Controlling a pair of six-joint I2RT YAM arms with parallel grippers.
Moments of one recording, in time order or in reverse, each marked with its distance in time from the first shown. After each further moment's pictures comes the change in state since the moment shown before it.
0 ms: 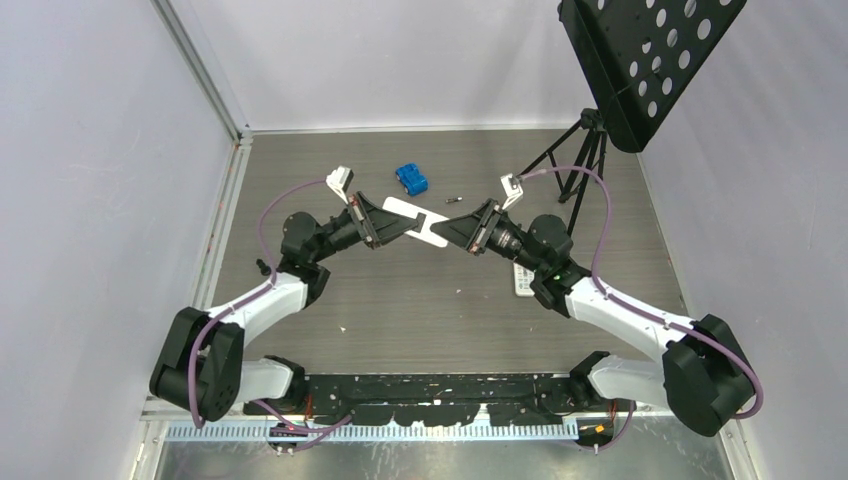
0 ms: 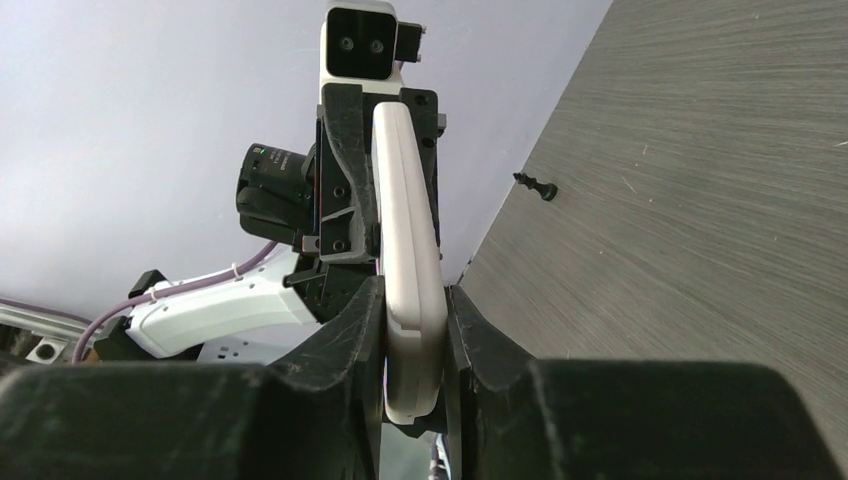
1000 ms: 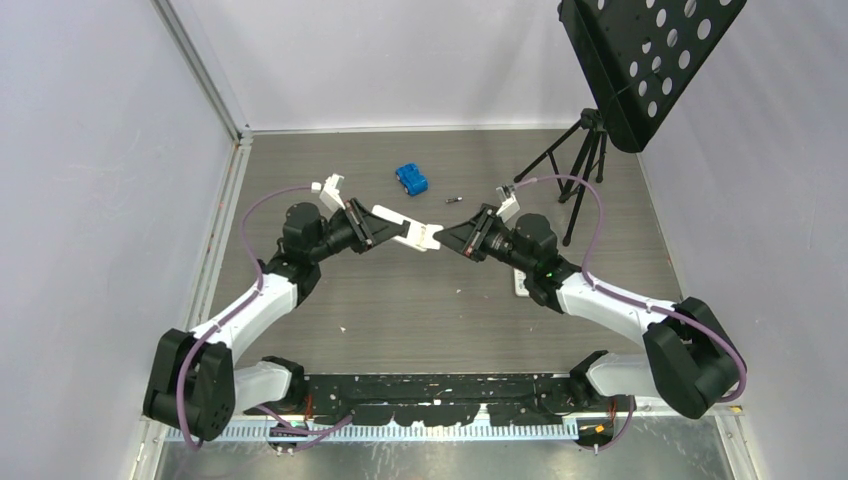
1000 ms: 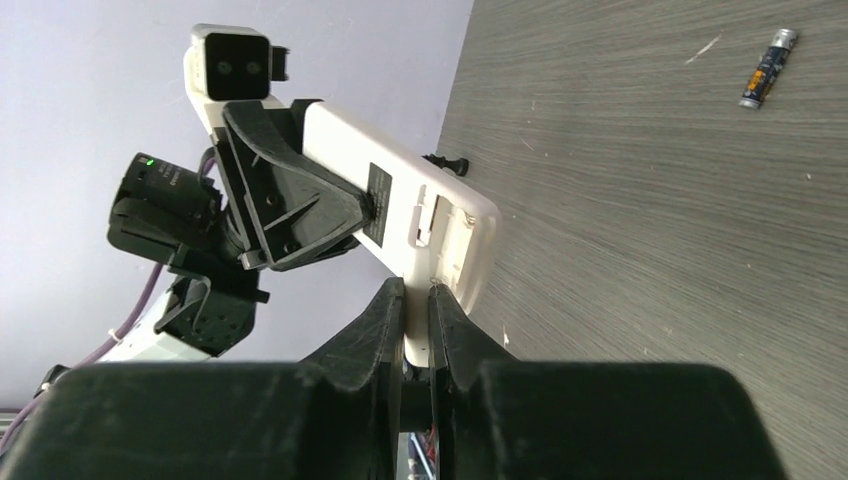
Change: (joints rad) left arm 0.042 -0.093 0.042 -0.557 -0.158 0.360; right arm -0.011 0.096 -0.026 -0.079 0.059 0.033
